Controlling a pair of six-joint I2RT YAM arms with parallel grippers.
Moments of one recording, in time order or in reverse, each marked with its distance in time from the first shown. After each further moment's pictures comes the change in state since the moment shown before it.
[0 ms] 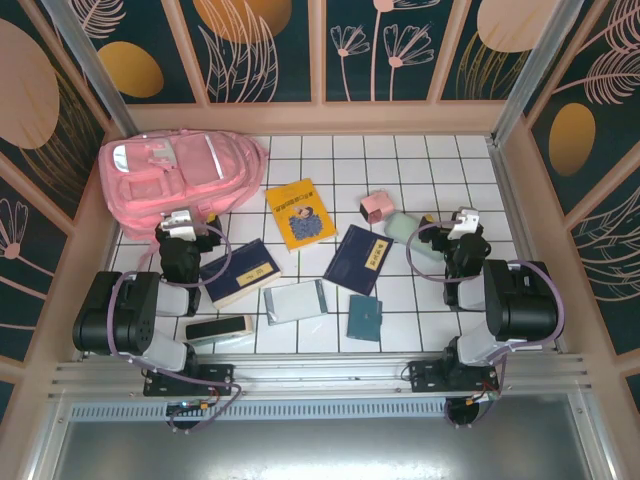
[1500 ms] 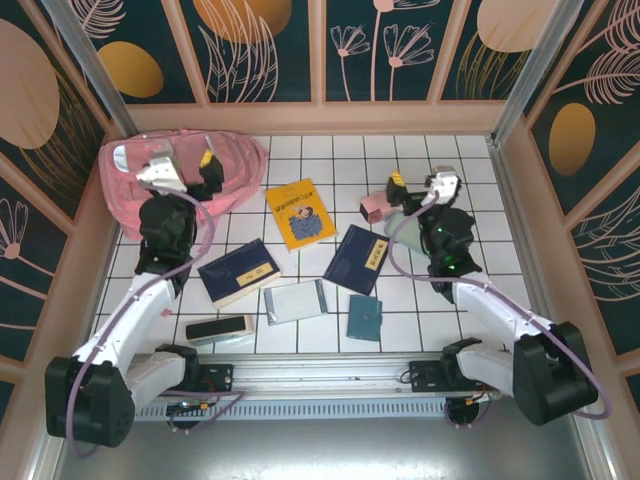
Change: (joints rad) left arm -0.163 -0.459 0.507 -0.699 -0.081 -0.201; right arm 0.437 -0.435 0.335 -0.438 0.251 -0.023
